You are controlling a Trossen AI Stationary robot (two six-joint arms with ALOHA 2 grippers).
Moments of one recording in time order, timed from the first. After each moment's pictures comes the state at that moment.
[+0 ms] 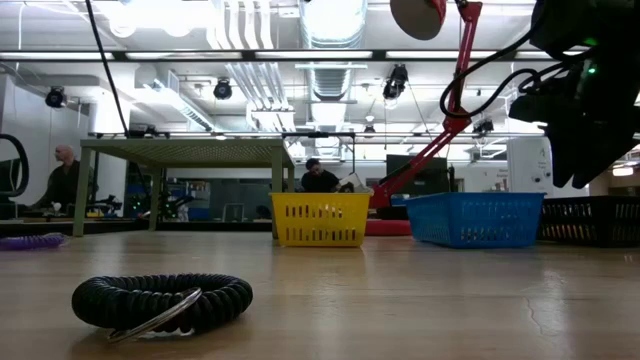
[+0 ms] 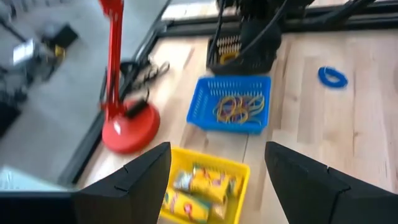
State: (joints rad) left arm -0.31 1.64 1.60 -0.76 -0.65 -0.22; right arm 0.25 1.10 0.65 -1.08 0.44 1.64
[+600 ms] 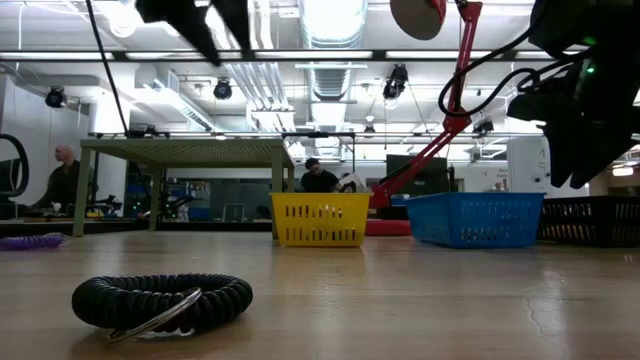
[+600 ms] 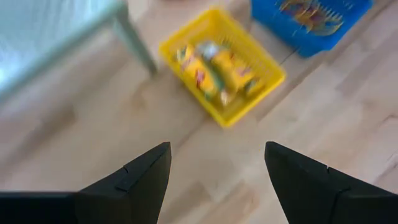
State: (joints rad) left arm -0.32 1.64 1.55 -1.23 -0.50 -1.10; right arm 0.25 1.10 0.65 -1.07 0.44 1.64
